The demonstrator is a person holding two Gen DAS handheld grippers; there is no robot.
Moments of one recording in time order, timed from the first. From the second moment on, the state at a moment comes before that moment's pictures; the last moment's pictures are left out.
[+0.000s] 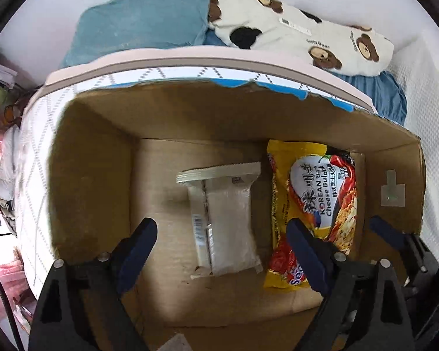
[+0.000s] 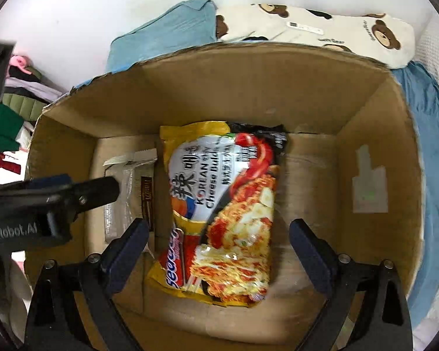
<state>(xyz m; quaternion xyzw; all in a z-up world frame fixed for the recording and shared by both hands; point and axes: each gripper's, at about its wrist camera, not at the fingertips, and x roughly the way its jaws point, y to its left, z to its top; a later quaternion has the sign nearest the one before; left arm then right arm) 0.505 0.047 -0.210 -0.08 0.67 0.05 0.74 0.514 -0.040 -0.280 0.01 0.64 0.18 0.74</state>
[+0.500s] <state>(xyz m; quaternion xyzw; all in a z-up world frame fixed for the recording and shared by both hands) 0.427 0.040 -0.151 -0.06 0.58 0.07 0.81 0.454 -0.064 -0.229 0.00 0.61 0.15 0.78</state>
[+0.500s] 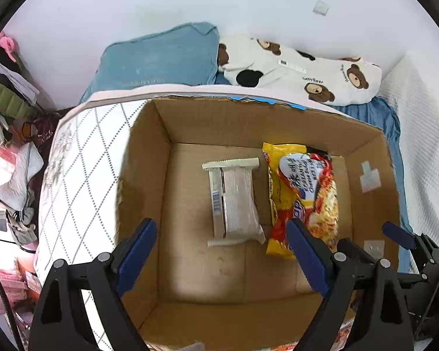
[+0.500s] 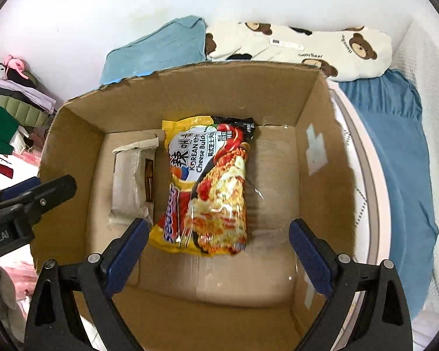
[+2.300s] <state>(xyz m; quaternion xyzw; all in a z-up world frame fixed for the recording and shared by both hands) 0.163 0.100 -0.340 -0.42 0.69 0.14 0.58 0.219 -0.067 -0.334 0.08 0.70 0.15 0.70</state>
